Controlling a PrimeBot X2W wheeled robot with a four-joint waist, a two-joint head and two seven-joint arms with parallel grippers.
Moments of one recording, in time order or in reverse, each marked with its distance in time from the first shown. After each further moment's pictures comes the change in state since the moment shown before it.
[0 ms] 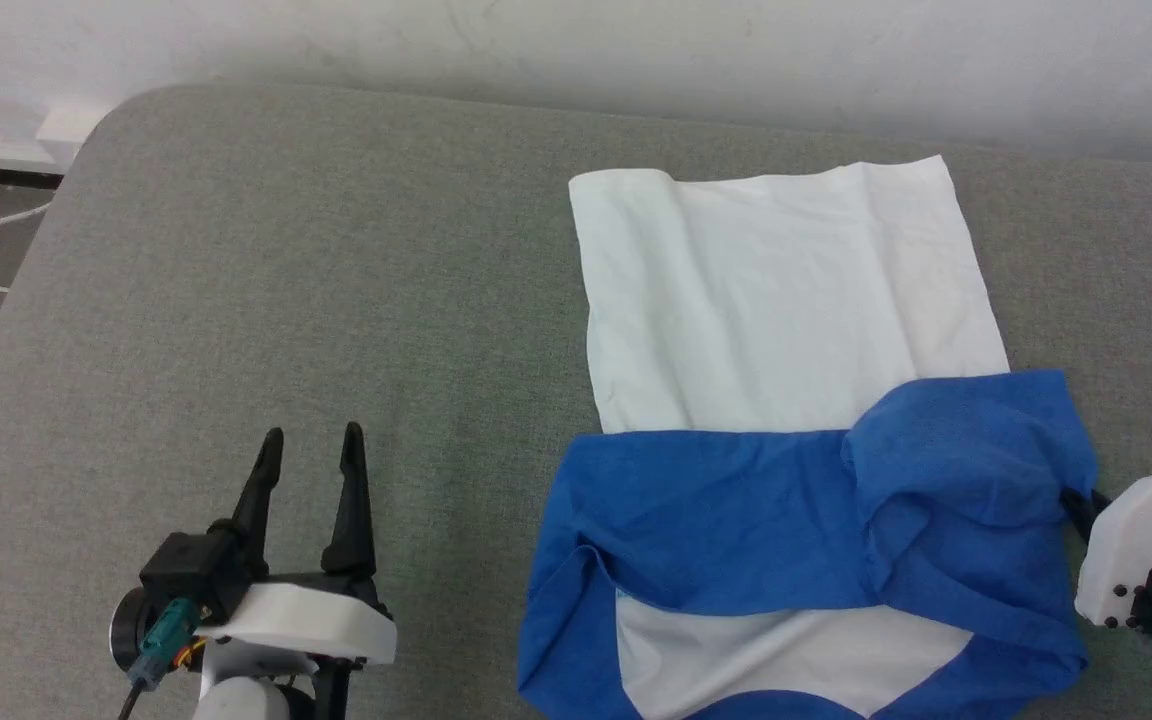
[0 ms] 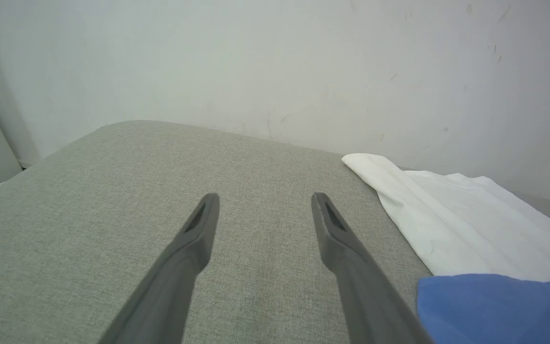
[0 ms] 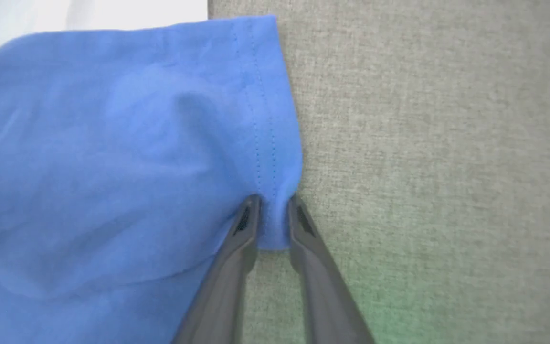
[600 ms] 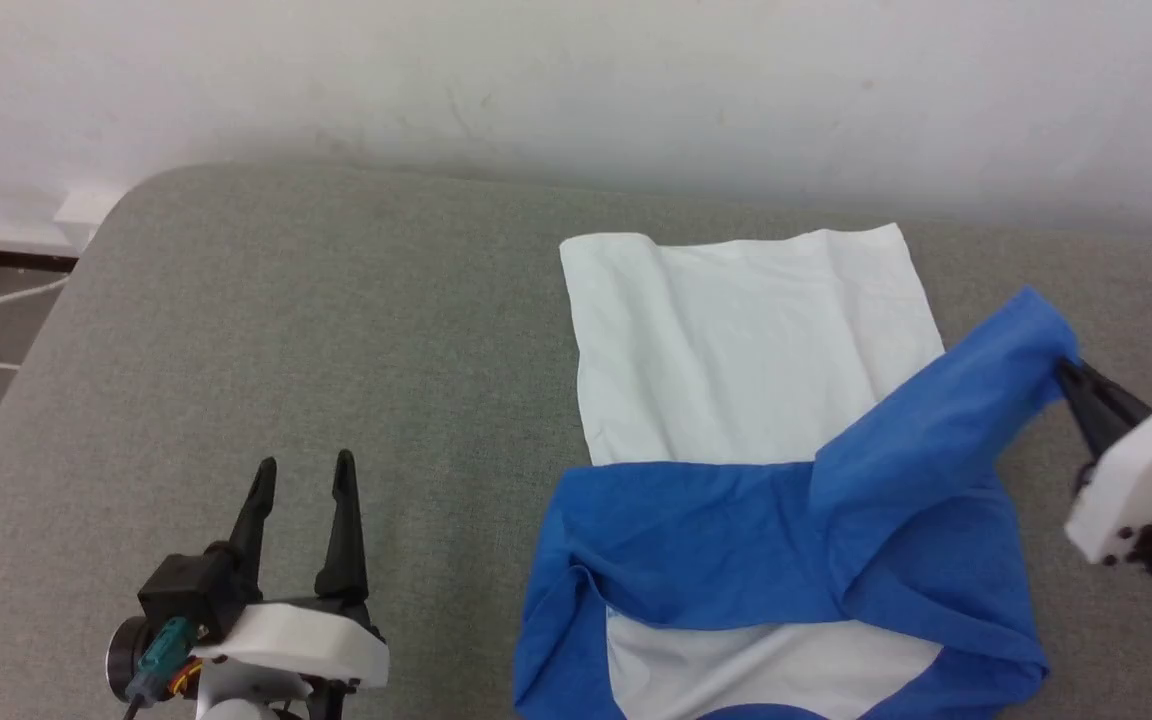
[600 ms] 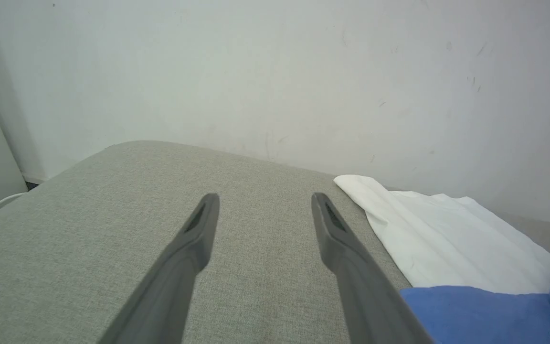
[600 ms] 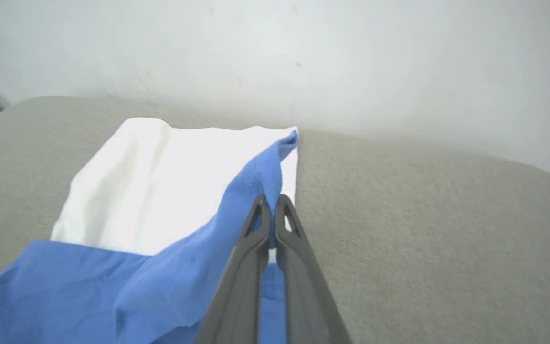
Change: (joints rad) left arm 0.018 -0.002 0.016 0.036 -0.001 -0.001 0.000; right arm 0.002 -0.004 0.002 -0.325 0.050 0.007 -0.071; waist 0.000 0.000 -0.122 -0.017
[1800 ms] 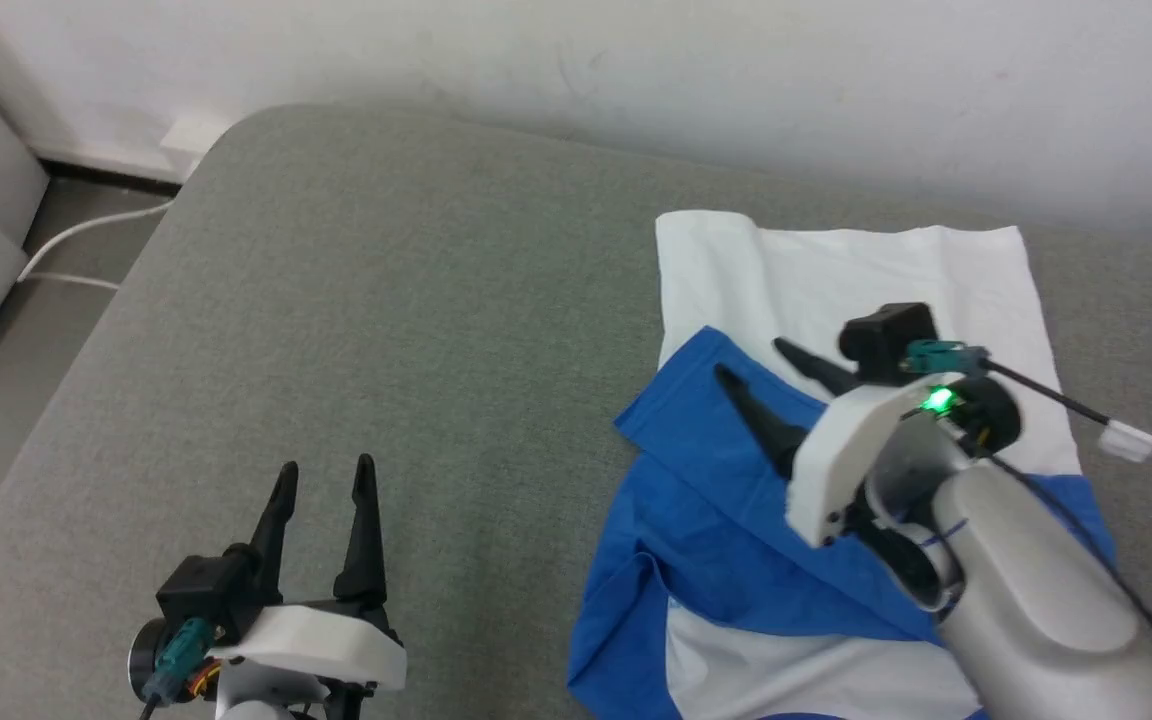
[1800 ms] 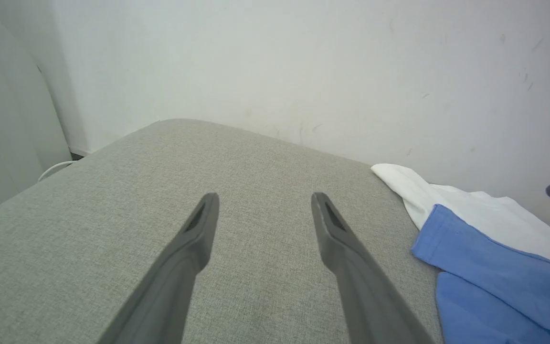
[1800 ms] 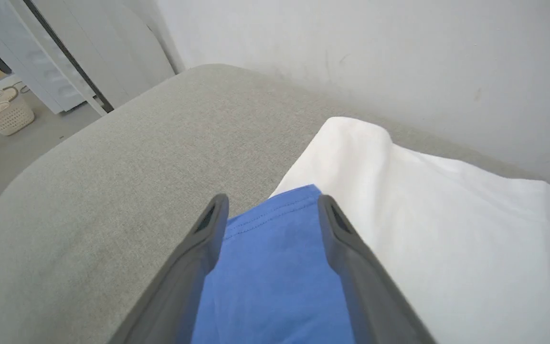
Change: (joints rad) left arm 0.006 0.000 -0.040 0.005 -0.035 0.010 0.000; right arm -0.296 0.158 0.510 0.411 0.063 -0.001 -0.298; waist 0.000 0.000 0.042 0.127
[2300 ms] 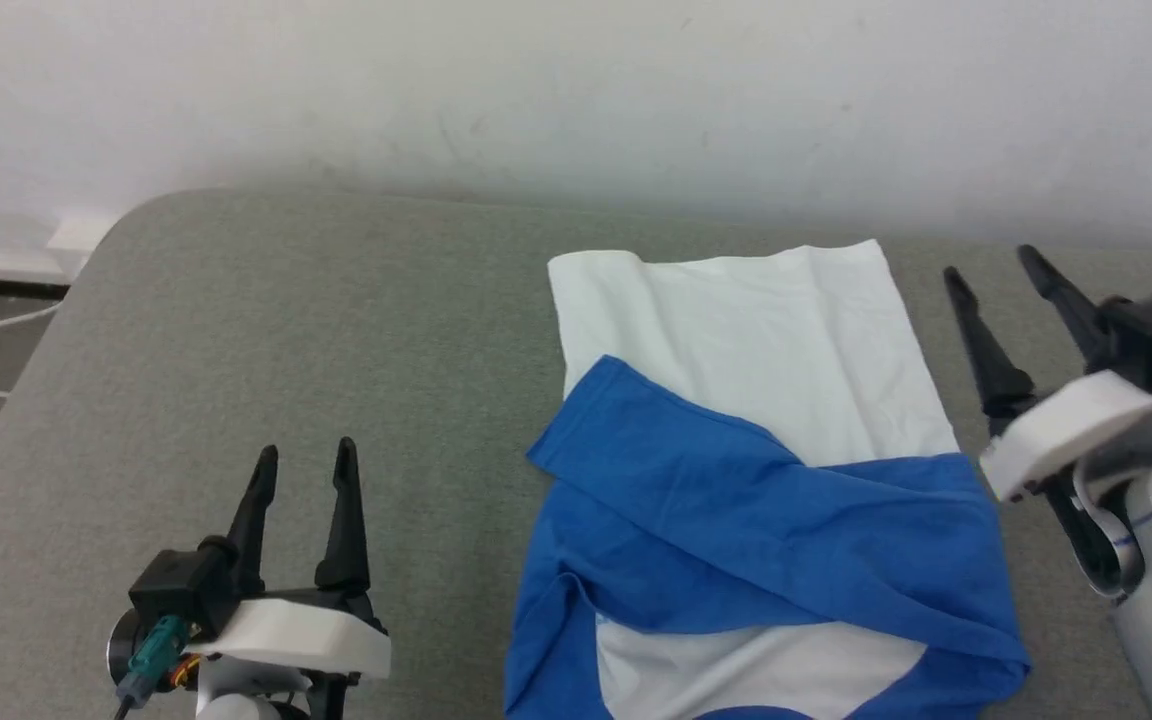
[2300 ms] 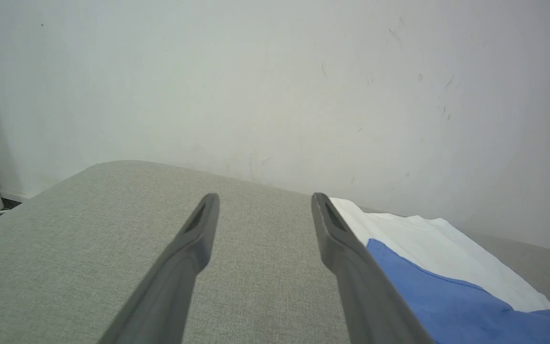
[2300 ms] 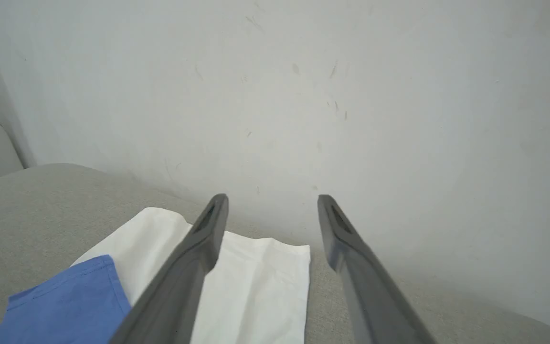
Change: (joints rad) left arm 0.000 0.000 0.031 -0.043 0.004 -0.018 0.000; right arm 0.048 -0.188 -0.204 -0.036 -0.128 0.000 -0.322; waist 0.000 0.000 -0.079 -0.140
